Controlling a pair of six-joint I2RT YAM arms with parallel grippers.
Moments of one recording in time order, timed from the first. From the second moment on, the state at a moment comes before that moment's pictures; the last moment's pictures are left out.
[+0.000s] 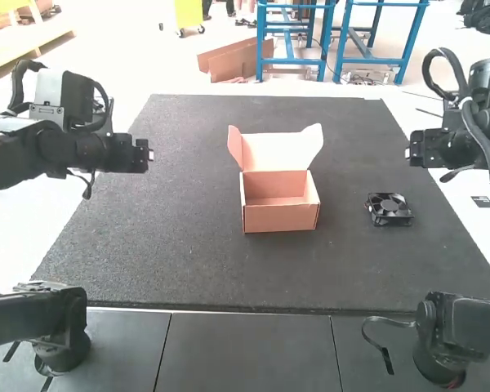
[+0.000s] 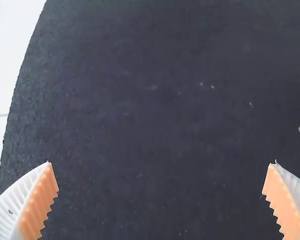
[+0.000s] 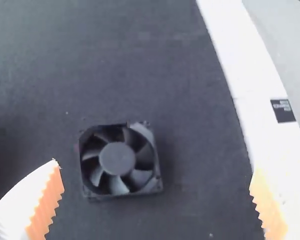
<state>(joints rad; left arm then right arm) -0.12 0.87 0.71 -0.45 -0.07 -0.08 -0.09 0.96 0.82 -0.56 0.06 -0.13</state>
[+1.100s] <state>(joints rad) -0.12 0.87 0.75 -0.52 -0.02 0.03 -0.21 1.60 1.06 -0.67 0.01 -0.12</state>
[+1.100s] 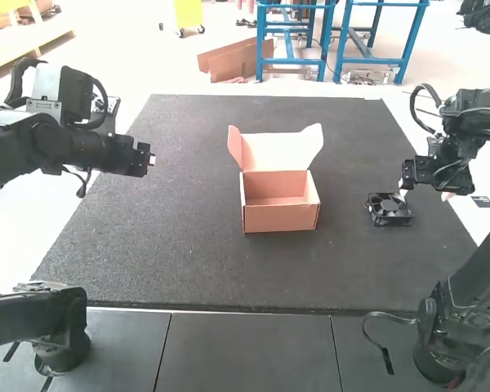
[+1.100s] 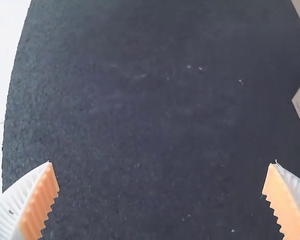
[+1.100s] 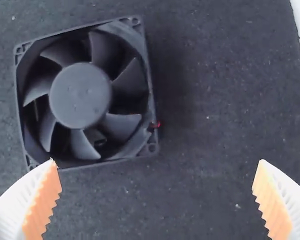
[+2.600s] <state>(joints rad) -0.12 0.87 0.80 -0.53 -0.05 0.03 -0.24 1.94 1.26 -0.61 0.09 -0.16</state>
